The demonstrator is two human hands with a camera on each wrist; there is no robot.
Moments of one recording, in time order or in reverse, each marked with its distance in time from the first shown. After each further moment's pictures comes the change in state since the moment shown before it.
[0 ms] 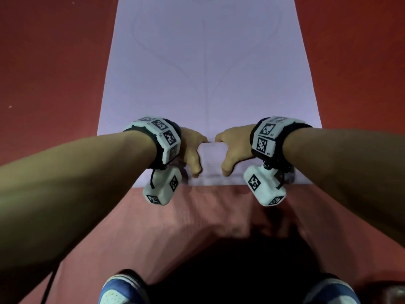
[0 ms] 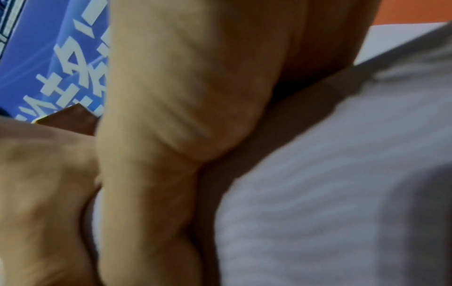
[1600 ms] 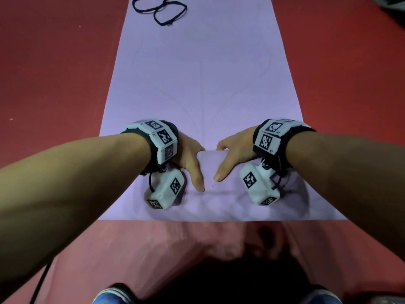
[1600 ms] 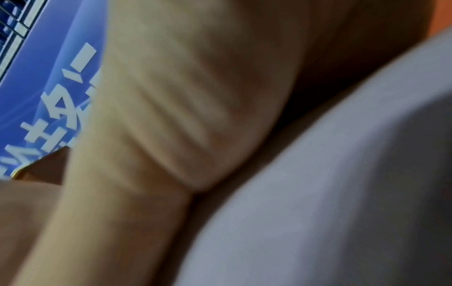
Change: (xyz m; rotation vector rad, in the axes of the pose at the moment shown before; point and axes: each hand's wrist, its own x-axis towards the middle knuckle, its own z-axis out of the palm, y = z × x) left_hand -0.015 0.013 -0.013 0.009 -0.160 -0.005; right_hand -0.035 0.005 -0.028 0.210 -0.155 0.110
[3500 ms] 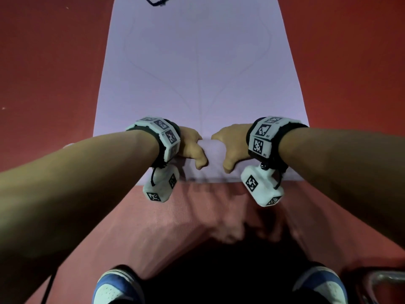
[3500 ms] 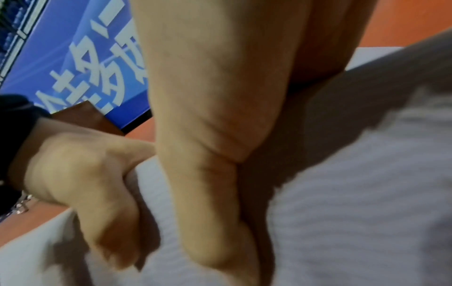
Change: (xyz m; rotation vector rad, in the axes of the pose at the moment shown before) left_hand 0.008 0.012 0.024 0.008 0.306 -0.118; right_hand 0.021 0.010 0.034 -0.247 0.204 -0.160
